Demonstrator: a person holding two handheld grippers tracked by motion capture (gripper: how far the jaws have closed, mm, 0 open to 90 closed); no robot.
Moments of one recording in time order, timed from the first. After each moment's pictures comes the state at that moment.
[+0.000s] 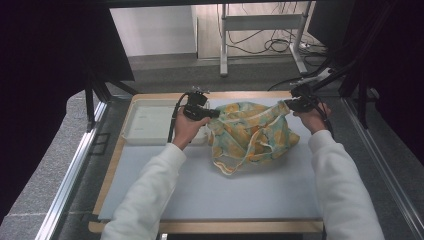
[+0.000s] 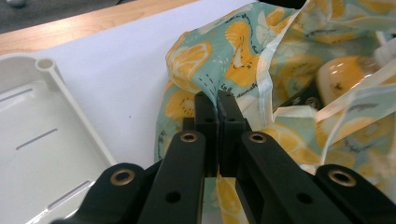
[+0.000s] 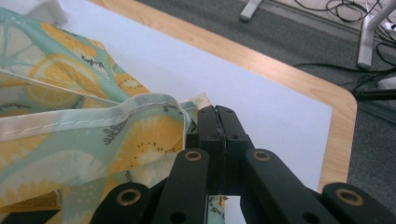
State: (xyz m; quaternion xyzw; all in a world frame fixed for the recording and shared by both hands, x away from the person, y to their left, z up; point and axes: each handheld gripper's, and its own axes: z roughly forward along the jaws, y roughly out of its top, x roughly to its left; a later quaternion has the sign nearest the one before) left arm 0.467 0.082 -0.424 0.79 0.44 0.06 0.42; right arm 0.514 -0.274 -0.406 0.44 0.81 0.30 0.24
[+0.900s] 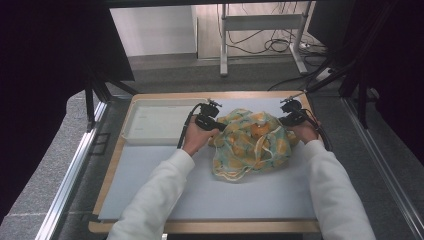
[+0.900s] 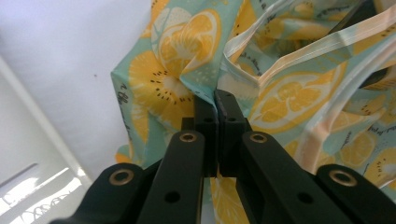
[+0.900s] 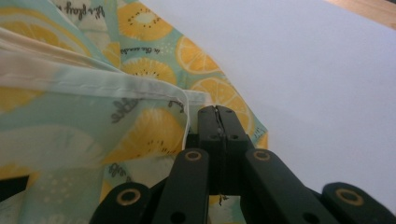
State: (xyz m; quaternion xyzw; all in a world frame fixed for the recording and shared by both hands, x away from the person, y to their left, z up) left arm 0.470 0.048 -0.465 0.83 0.43 0.02 0.36; right arm 0.517 -0.266 -0.468 0.44 0.84 0.25 0.17
